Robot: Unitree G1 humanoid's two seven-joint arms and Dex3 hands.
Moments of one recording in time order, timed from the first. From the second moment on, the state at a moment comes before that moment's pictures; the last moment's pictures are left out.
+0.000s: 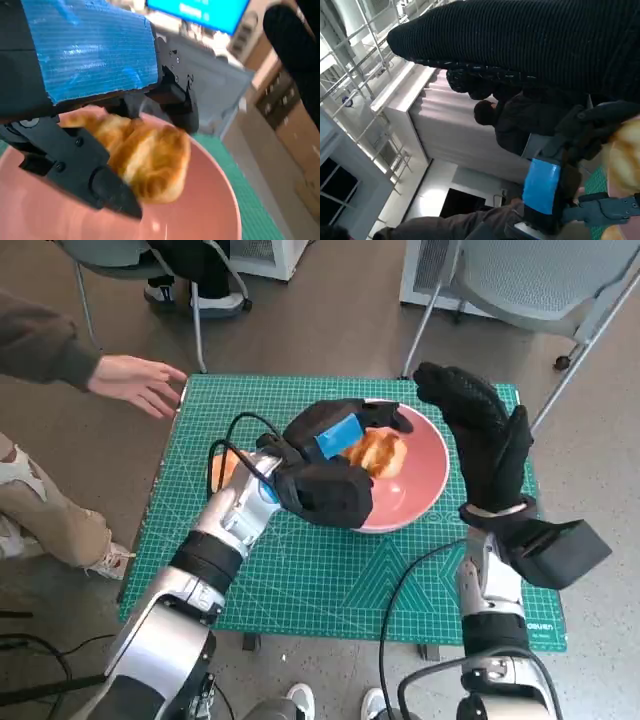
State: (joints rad) left arm -1.00 0.17 -0.35 0.94 0.51 -0.34 -0.12; right arm -0.68 -0.05 -0.18 0.69 0.31 -0.75 0.51
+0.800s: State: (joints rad) left arm -0.91 0.32 -0.32 0.71 0.47 -0.37 -0.20; right arm -0.67 -0.05 -0.16 0.69 0.31 -0.75 0.51
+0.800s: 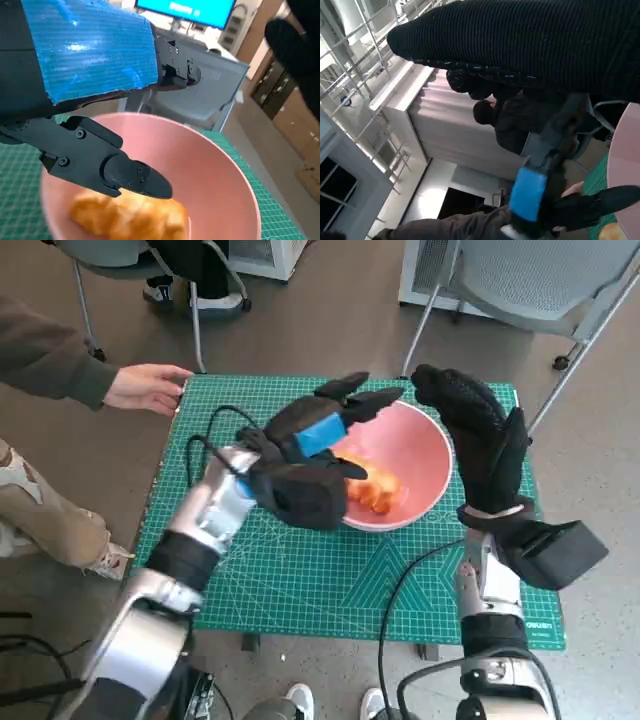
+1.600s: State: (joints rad) left arm -0.49 0.66 -0.02 0.05 0.44 0.11 -0.39; right arm -0.65 -0.05 -0.16 0.67 0.31 -0.74 0.51
